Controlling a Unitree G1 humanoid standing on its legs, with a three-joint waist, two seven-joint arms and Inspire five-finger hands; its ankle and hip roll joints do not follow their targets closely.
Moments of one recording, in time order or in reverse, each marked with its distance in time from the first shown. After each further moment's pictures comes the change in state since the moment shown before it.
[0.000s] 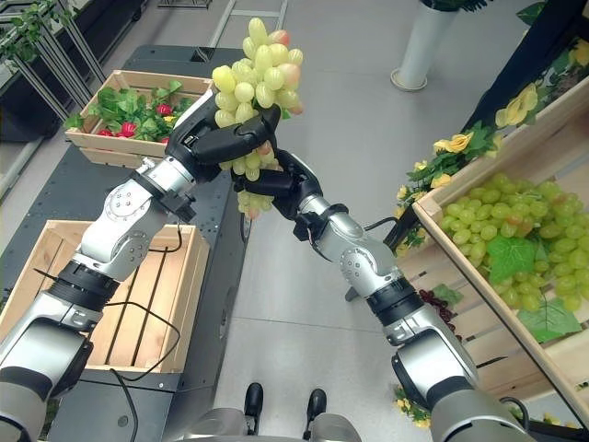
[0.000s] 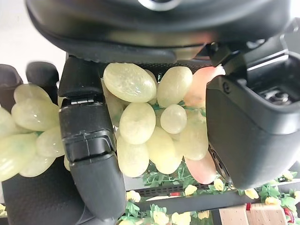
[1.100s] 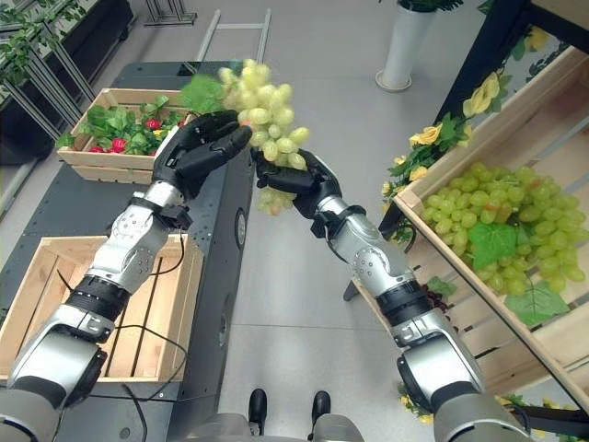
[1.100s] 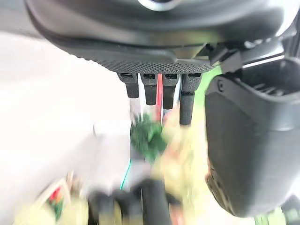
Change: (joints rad) left arm 0.082 -0.084 0.117 0.275 -0.002 -0.039 0.252; right arm 0.040 -0.031 -0.071 0.044 -0.004 -0.012 0.021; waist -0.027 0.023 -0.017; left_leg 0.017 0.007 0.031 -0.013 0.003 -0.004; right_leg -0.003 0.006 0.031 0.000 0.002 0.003
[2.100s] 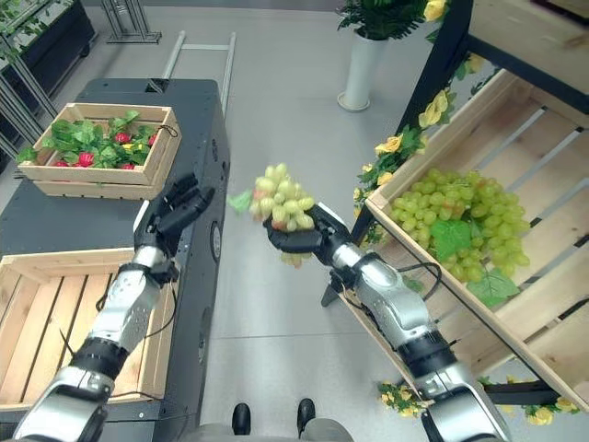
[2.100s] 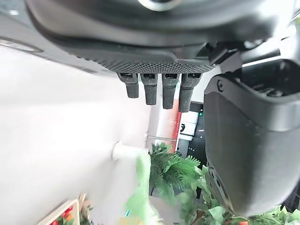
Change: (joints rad) left arm 0.443 -0.110 0.112 -0.133 0.119 -0.072 0.092; right arm 0.404 -0.124 -0.056 -0.256 -0.443 -0.003 0.252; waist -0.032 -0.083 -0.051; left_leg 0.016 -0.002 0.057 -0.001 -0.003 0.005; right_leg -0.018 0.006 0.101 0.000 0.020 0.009
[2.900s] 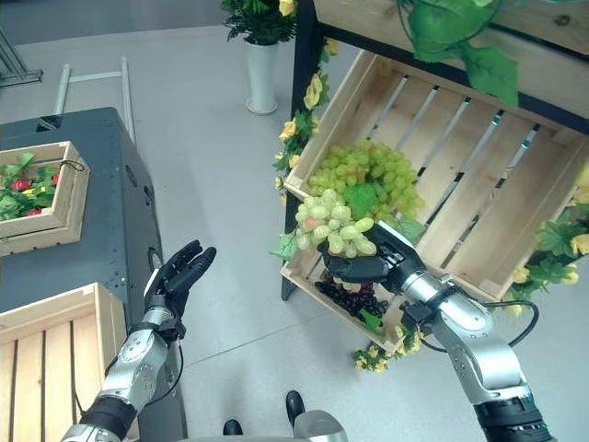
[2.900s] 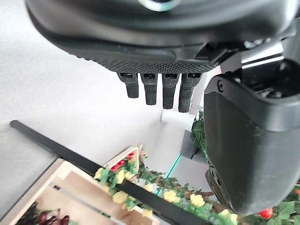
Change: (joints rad) left arm 0.188 -0.094 0.020 0.105 -0.002 0.002 -0.010; right arm 0.310 -0.158 -0.316 -0.223 0.013 -0.025 0.121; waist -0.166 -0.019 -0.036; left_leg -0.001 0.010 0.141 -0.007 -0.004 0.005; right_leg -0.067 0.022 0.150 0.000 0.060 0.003
